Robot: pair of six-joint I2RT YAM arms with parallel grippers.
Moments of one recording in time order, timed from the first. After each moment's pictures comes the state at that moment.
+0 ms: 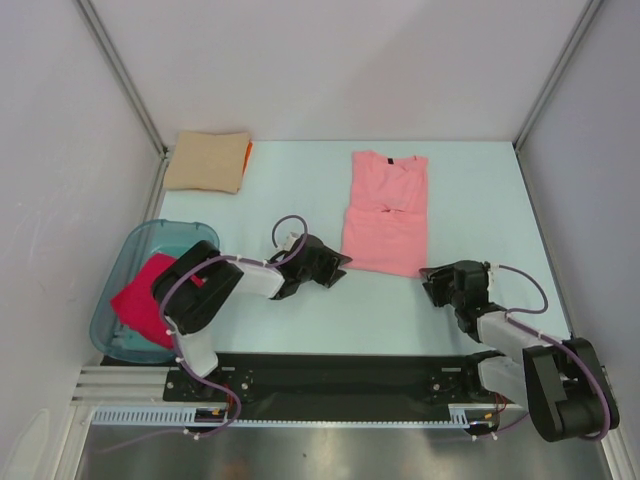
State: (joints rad) left arm -0.74 1.80 0.74 0.37 -0.03 -1.63; right arm 0.18 1.09 0.19 0.24 0.03 1.38
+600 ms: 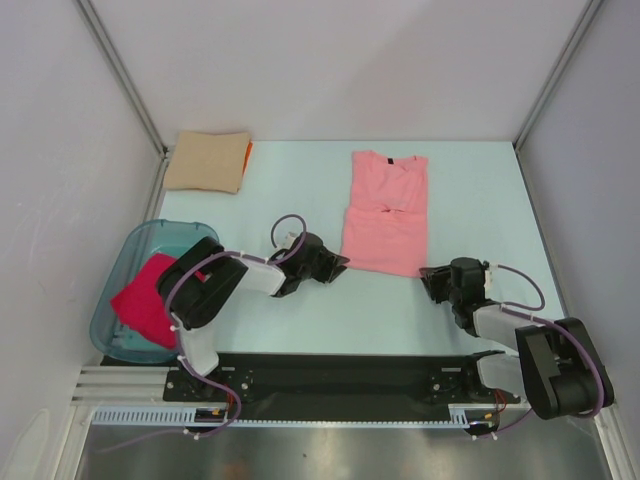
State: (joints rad) left arm -0.72 1.84 0.76 0.38 -0.03 -1.67; right arm 0.19 1.21 0.20 0.34 0.07 1.44
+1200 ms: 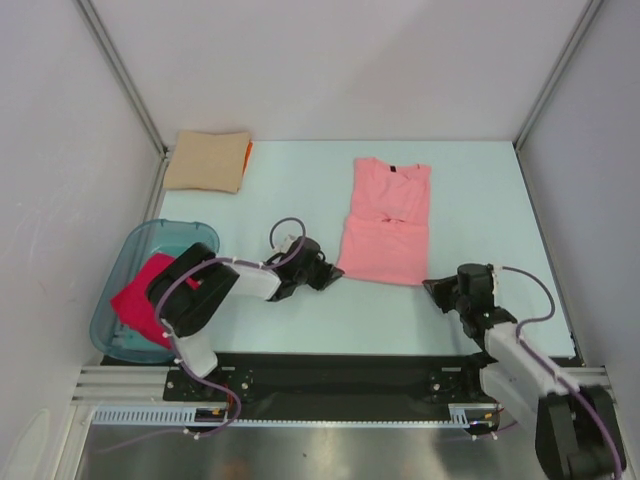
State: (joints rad) left arm -0.72 1.80 0.73 0.34 -0.01 -1.57; right arm 0.19 0.96 0.22 0.02 0.04 1.35
